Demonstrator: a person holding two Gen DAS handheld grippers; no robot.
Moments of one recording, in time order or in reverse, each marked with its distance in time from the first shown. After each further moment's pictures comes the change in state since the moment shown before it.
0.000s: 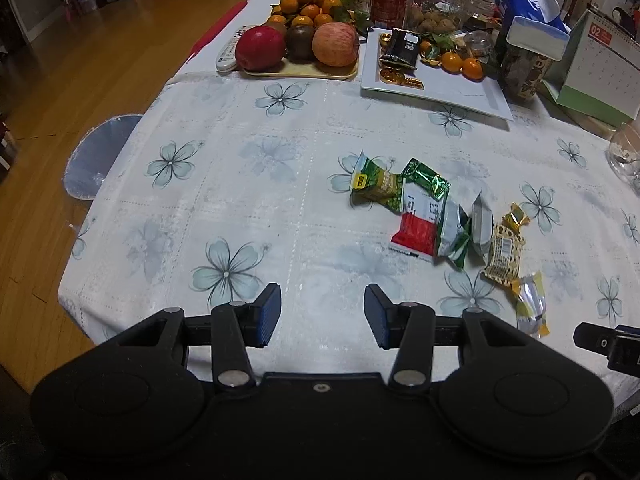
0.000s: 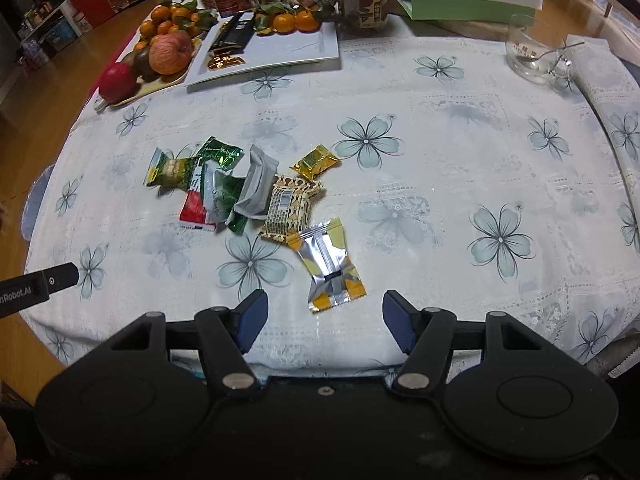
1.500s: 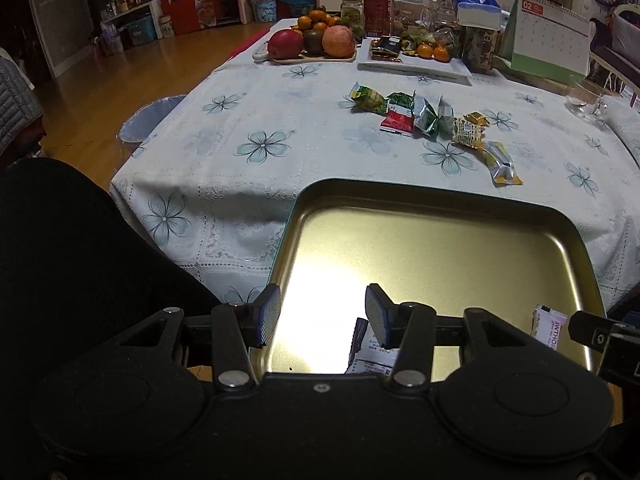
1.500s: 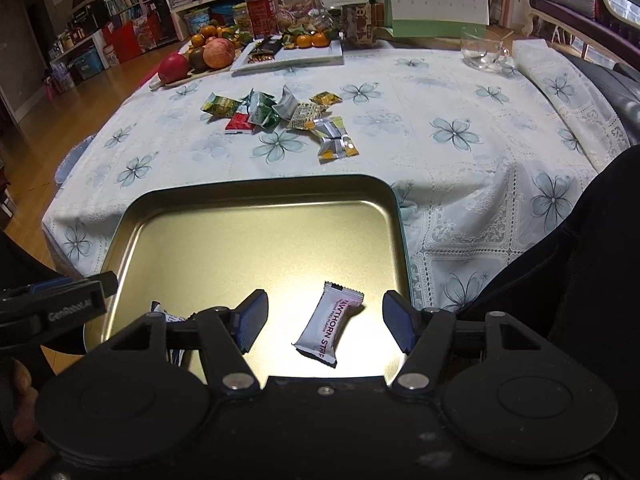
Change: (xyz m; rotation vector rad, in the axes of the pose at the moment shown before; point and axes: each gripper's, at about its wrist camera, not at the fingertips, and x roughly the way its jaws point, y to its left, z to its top) left arm -0.079 0.000 -0.226 0.009 -0.204 0.049; right arm -0.078 -0.008 -0.252 -0.052 -0.244 -0.004
